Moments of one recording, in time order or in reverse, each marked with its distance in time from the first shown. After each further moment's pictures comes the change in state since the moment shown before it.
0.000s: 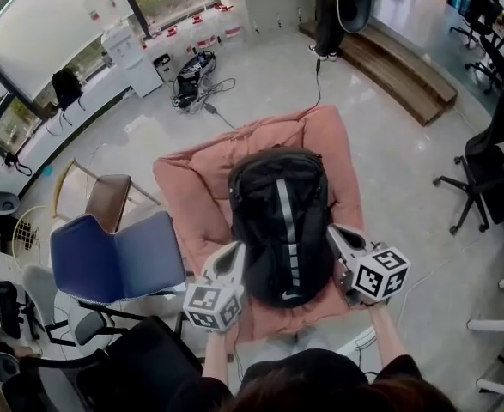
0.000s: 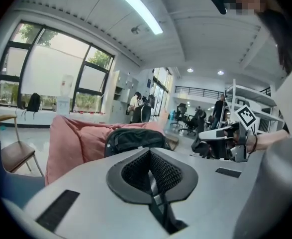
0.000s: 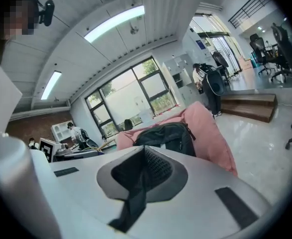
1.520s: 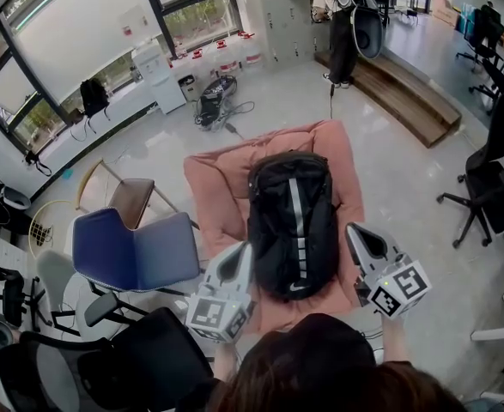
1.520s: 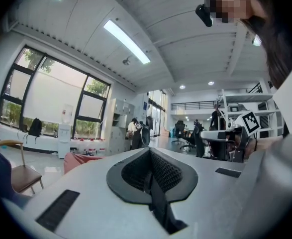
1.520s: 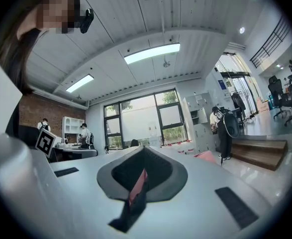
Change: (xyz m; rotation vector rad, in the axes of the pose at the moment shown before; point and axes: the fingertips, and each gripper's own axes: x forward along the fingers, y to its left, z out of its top) left arm -0.130 -0.074 0.086 0.118 -0.285 0.035; right arm -0.126 0.117 0.081 -0.330 -0.322 0.079
